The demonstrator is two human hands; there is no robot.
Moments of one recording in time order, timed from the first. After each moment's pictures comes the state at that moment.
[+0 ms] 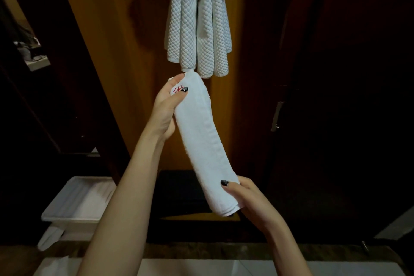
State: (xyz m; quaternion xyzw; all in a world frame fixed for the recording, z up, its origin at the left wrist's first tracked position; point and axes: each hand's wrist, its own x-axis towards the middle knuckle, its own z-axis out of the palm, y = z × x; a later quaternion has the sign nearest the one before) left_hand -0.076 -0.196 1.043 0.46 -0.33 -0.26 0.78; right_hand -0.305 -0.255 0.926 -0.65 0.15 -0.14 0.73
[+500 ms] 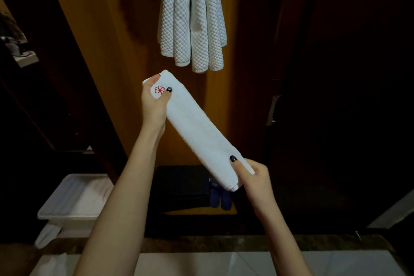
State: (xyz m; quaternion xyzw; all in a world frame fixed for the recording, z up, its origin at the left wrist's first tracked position) left_hand -0.060 -0.208 1.020 0.57 -0.25 -0.05 0.78; right_hand -0.301 -0.261 0.931 -0.65 0.24 -0.37 0.62
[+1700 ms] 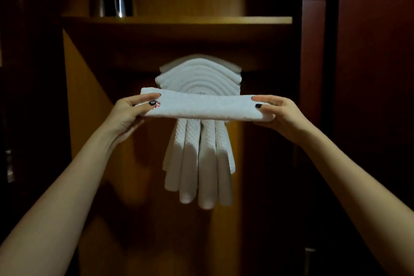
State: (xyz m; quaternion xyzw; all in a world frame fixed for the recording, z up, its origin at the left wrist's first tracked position) left_hand 0.120 -0.260 1.288 0.54 -0.44 -0.04 0.72; right_hand -0.135 -0.510 1.288 -0.72 0.02 -0.43 0.55
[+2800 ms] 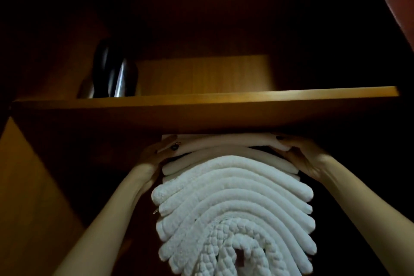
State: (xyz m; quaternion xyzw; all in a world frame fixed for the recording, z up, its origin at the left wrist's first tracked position) left_hand 0.336 -0.443 1.449 0.43 -0.52 0.00 0.74; right_hand 0.070 -0.668 1.467 -0.60 -0.06 -0.47 0.65
